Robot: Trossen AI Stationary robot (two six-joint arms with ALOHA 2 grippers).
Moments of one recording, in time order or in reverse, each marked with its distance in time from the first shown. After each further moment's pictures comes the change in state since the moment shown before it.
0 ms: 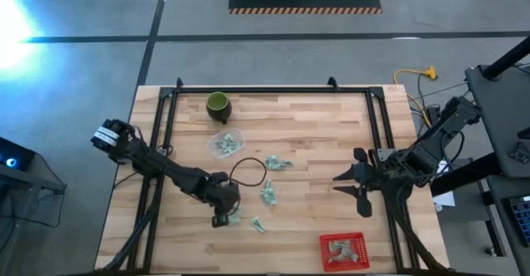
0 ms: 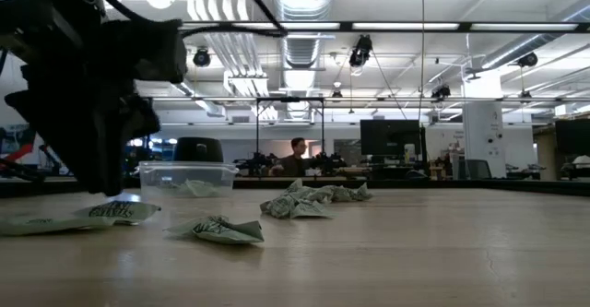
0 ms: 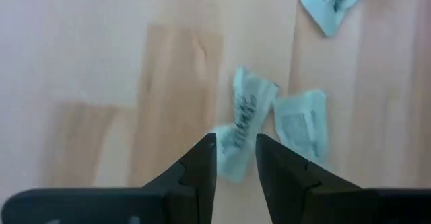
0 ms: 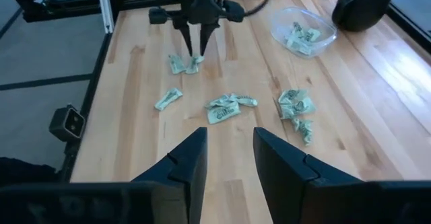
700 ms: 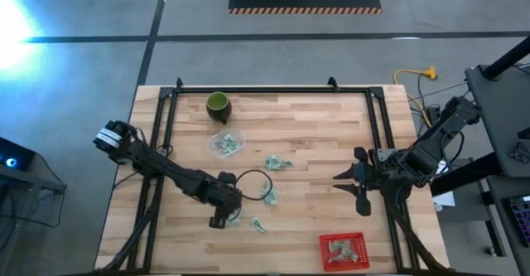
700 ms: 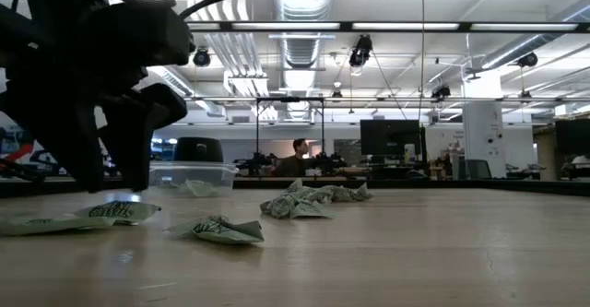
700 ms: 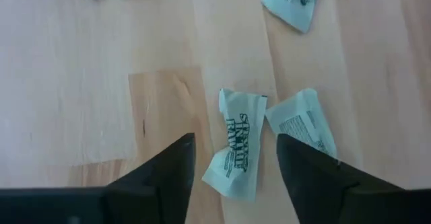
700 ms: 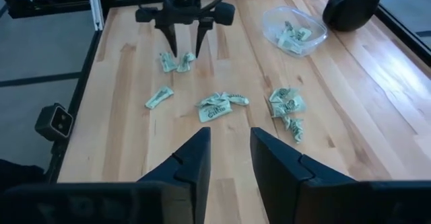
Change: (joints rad) left arm -0.006 0.033 0.034 0.009 -0.027 0.280; right arm 0.000 0.001 -0.005 -0.018 0.024 0.001
